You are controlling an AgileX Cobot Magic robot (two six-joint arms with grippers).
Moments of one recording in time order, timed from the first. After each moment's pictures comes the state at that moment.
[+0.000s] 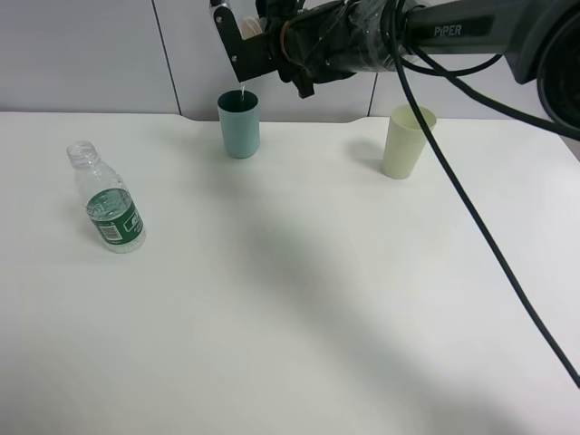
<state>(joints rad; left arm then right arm) 0.07 -0.01 -0.50 0.09 1.06 -0.07 0.61 2.25 -1.78 -1.73 0.31 -0.03</state>
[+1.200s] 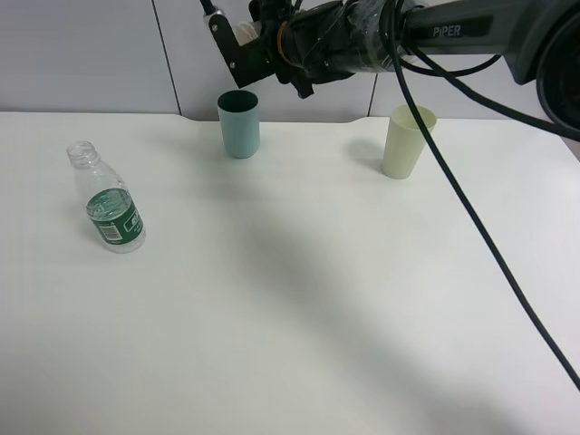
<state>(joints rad) 0.07 -0.01 -0.50 0.09 1.06 -0.07 0.62 2.25 -1.78 -1.73 0.28 -0.05</state>
